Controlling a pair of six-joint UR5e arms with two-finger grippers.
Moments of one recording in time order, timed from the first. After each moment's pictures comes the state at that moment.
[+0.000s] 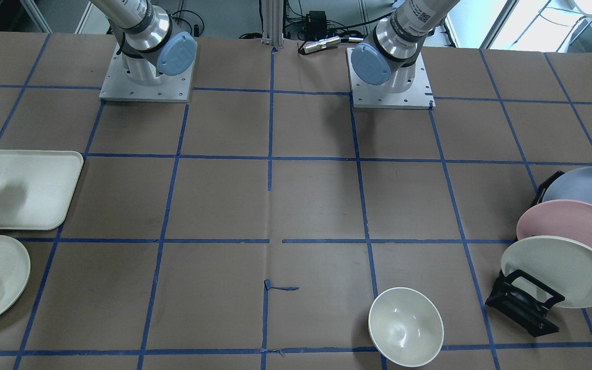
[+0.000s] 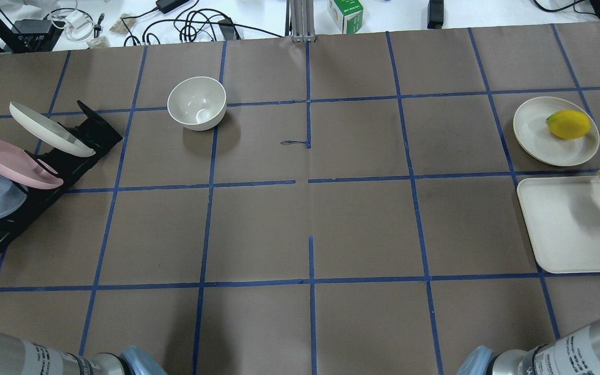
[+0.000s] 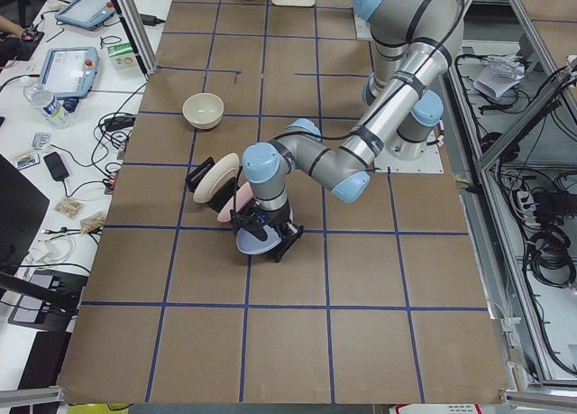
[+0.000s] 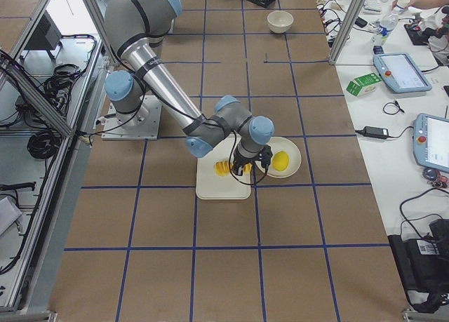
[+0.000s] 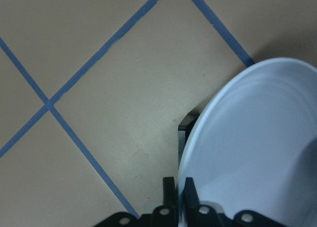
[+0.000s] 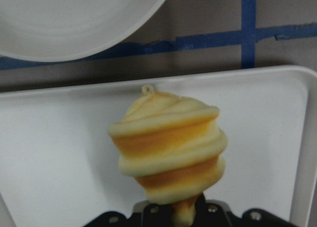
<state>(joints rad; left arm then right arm) -0.70 -1.93 -1.61 -1.14 1.81 -0.02 0.83 -1.16 1.69 -1.90 -1.67 -0.64</state>
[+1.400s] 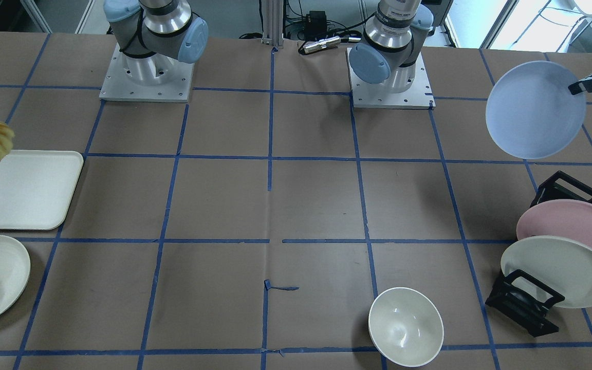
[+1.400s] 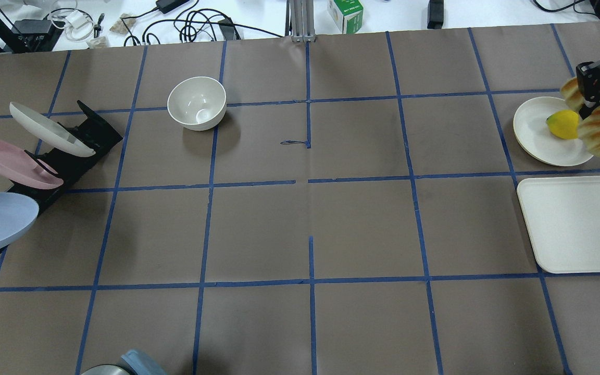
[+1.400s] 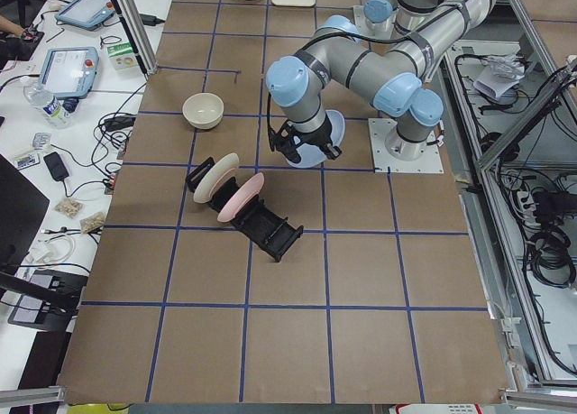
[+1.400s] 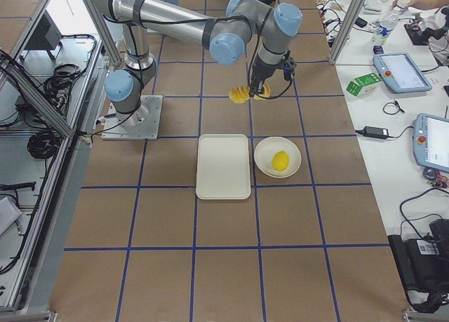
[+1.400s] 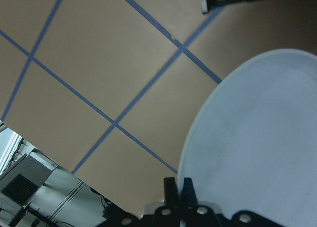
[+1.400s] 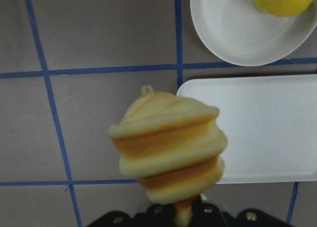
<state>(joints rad) -0.76 -1.63 -1.52 -1.94 1.64 0.26 1.17 -1.37 1.41 -1.40 -1.62 -0.36</state>
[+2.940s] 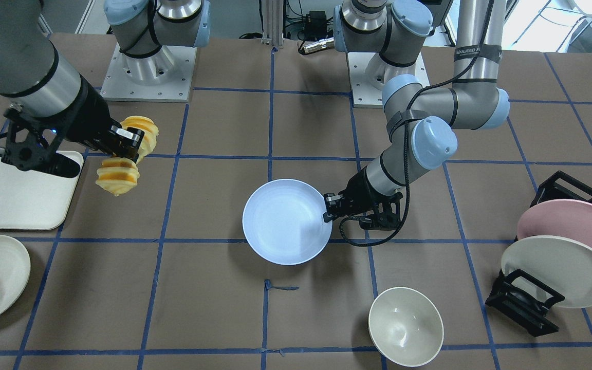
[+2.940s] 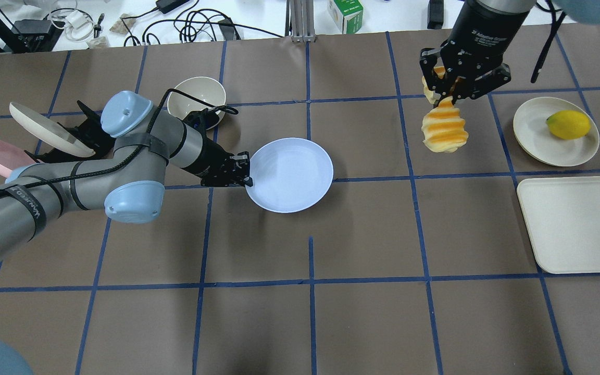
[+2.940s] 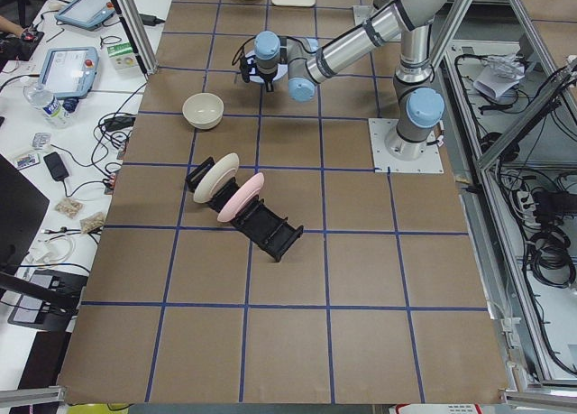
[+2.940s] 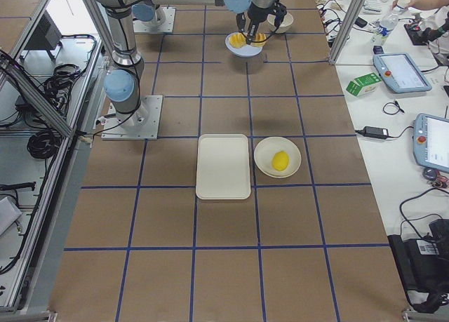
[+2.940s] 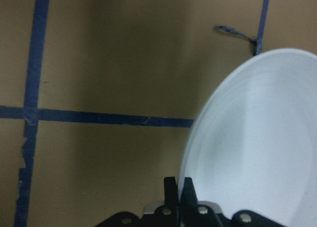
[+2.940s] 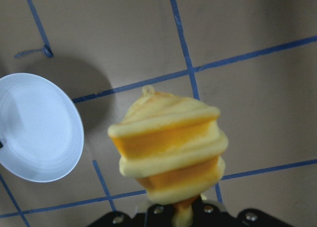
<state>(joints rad) -1.55 -1.89 -2.03 -0.76 1.11 -0.17 1.56 -1.38 1.39 -1.44 -1.44 0.22</state>
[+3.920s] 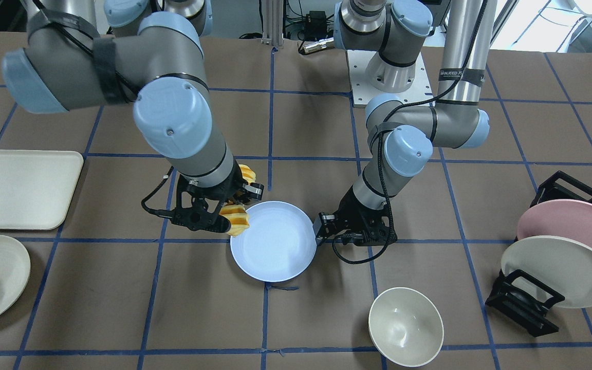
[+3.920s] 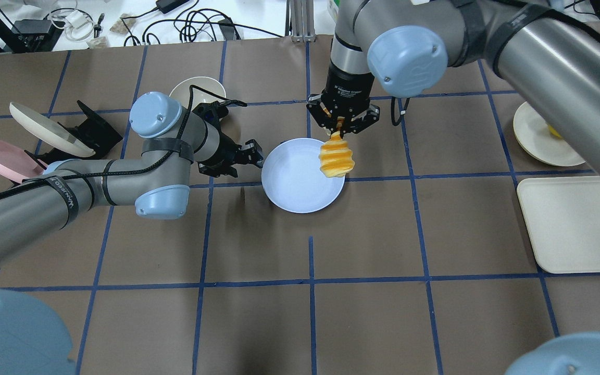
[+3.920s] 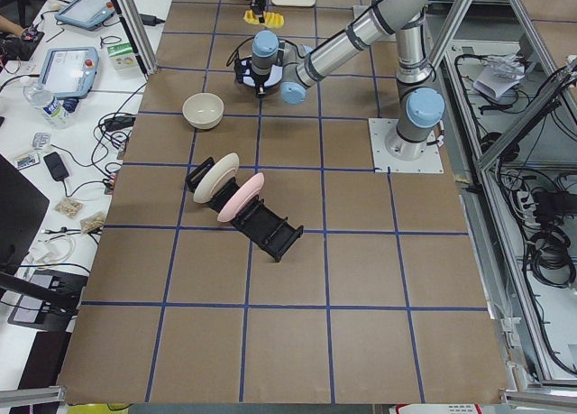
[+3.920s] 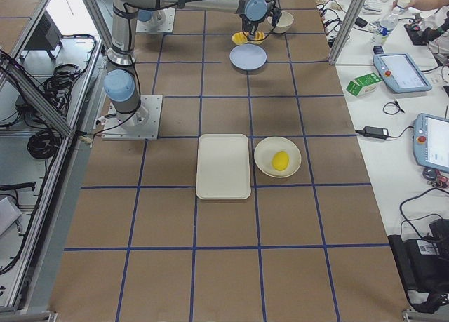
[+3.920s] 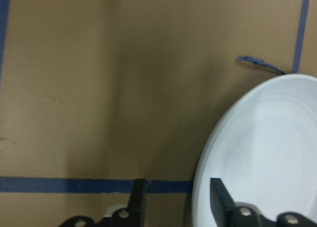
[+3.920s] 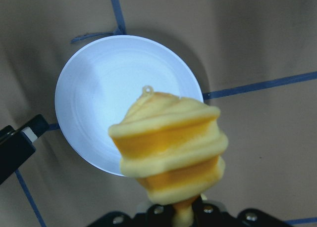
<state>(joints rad) -1.61 -1.95 -1.97 -0.60 1.30 -0.26 1.83 -1.17 1.42 -1.70 -1.41 0.45</state>
